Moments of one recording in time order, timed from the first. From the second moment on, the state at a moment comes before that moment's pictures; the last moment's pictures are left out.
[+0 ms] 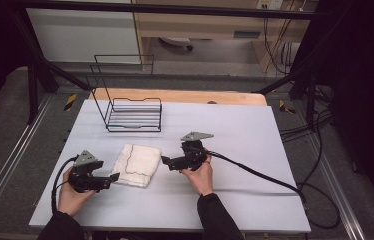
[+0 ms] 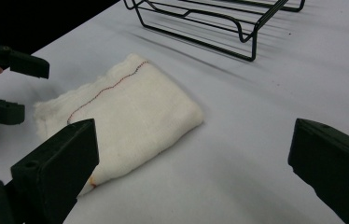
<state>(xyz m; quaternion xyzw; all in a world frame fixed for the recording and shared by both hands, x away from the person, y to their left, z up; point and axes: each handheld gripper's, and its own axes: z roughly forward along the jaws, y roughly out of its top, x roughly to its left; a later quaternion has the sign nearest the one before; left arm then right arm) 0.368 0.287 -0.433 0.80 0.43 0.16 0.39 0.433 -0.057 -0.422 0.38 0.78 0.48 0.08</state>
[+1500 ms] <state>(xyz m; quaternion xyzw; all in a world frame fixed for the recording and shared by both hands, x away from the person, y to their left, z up) 0.371 0.285 -0.432 0.79 0.44 0.16 0.38 0.473 0.000 -0.454 0.42 0.80 0.42 0.06</state>
